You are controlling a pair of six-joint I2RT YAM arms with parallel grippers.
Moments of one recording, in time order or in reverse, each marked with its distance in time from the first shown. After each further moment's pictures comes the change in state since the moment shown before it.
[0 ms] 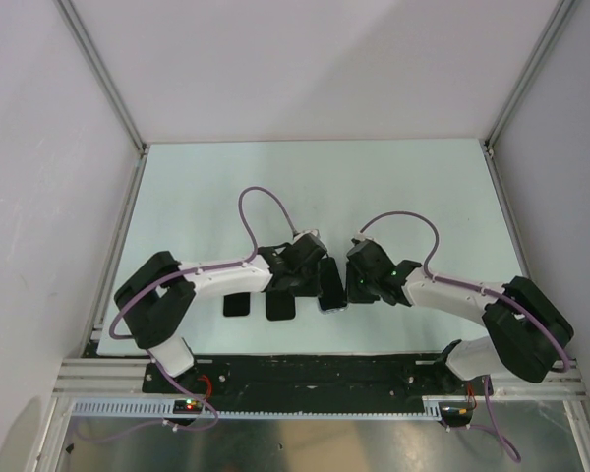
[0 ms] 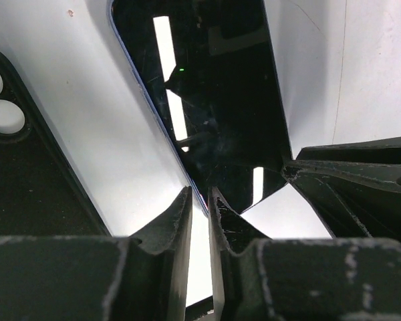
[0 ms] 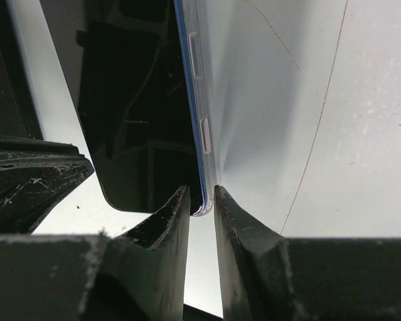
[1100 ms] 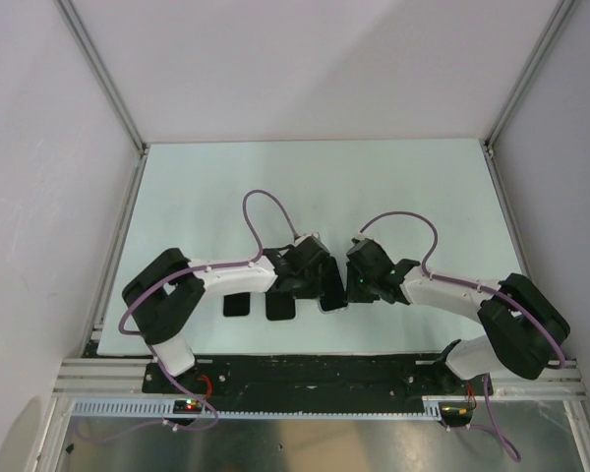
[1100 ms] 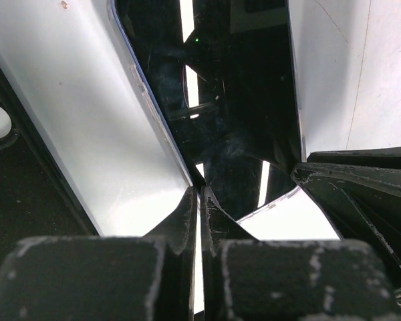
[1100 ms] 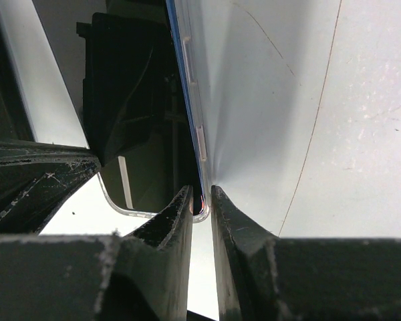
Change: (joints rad) left arm -0.008 0.054 -0.002 0.026 0.008 -0.029; right arm -0.008 0.029 0.005 0.009 -0.005 0.000
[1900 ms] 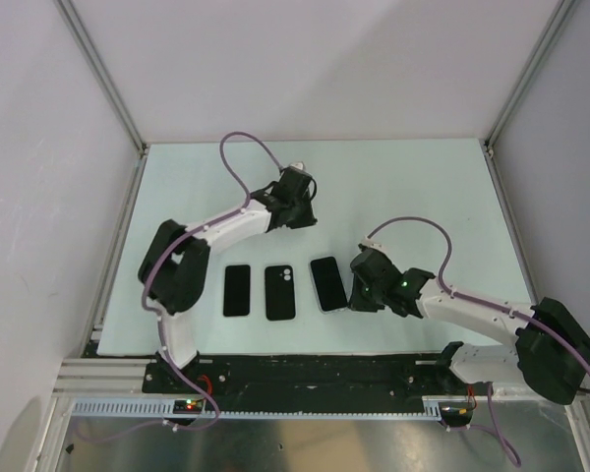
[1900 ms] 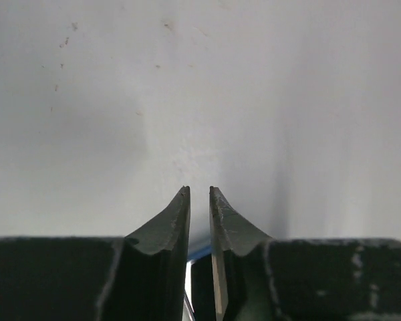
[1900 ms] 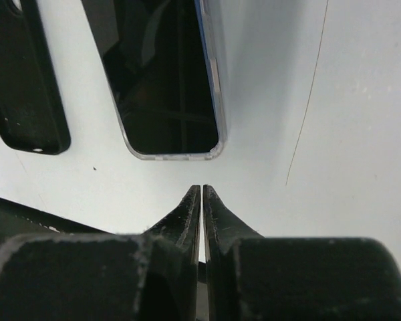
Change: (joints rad) left arm 0.295 0.151 0.412 -0.019 -0.035 0.191; right arm 0.077 -0.190 -0.010 -0.143 0.061 0.105
